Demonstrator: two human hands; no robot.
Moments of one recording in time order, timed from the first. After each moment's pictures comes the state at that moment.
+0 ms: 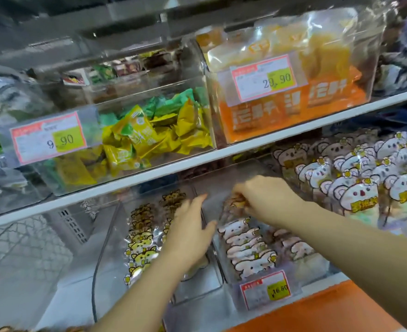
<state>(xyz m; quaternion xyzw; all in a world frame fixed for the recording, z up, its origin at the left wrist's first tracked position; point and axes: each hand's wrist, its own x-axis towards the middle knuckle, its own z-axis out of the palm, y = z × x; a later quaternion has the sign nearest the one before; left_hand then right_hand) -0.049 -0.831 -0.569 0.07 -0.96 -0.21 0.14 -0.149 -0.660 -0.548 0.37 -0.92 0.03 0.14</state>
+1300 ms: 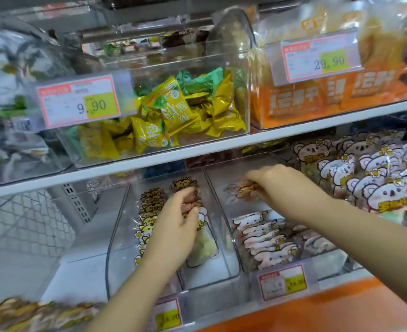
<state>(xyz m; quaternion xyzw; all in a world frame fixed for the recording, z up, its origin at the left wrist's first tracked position) -0.013 -0.866 -0.578 0.10 -0.88 -0.40 0.24 -0.143 -0.664 -0.544 0.39 -0.90 0.07 0.15</state>
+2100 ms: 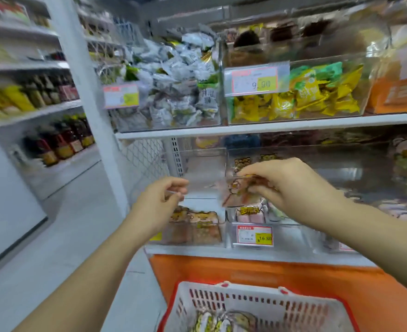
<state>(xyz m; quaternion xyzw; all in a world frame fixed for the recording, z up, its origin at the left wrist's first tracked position) 0.204 -0.973 -0.540 0.22 -0.87 -0.37 0.25 0.041 -0.750 -0.504 0.60 -0.74 0.26 0.17</state>
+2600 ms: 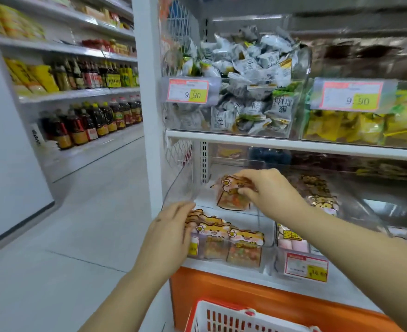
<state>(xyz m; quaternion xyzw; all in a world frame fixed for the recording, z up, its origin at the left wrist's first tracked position) 0.249 -1.026 -0.603 0.25 -0.91 -0.17 0.28 0.047 -0.901 -0.525 0.54 -0.81 0.22 0.09</state>
